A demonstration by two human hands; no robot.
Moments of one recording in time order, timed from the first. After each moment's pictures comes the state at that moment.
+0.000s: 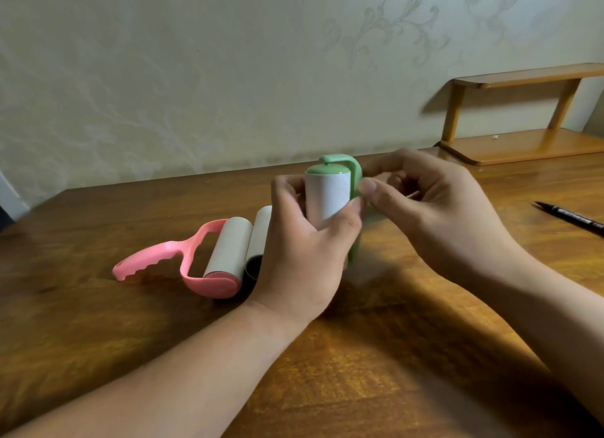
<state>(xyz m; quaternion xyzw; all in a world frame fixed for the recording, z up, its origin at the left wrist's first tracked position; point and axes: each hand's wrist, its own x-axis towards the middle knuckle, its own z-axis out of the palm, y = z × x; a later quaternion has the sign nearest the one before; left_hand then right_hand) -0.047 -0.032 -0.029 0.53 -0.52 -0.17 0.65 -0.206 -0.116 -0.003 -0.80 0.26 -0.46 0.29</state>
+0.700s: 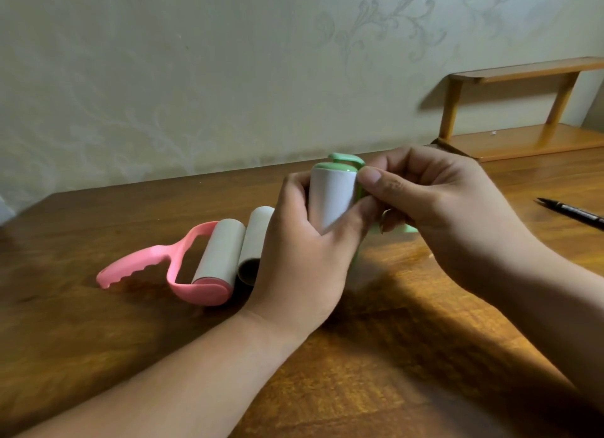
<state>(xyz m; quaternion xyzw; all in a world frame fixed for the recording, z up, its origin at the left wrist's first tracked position) -0.049 -0.037 -0.032 0.52 -0.53 -0.17 0.65 -0.203 -0.118 -0.001 -0.69 0.22 -0.48 0.50</state>
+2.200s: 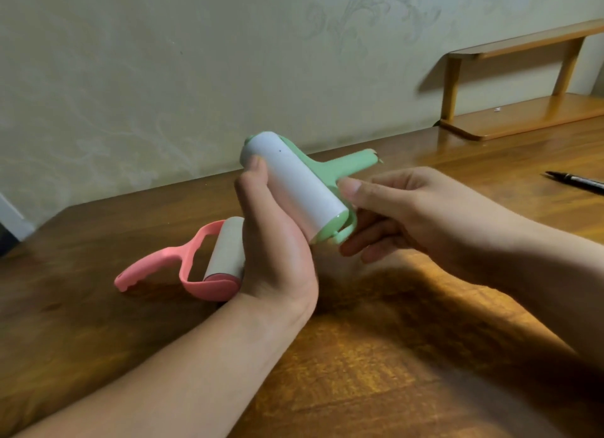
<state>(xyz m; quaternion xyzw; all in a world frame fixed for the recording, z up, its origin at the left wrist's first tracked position) -0.048 -0.034 -0.016 0.43 -0.29 -0.31 0.80 -0.199 -0.106 0.001 -0.70 0.30 -0.28 0.59</state>
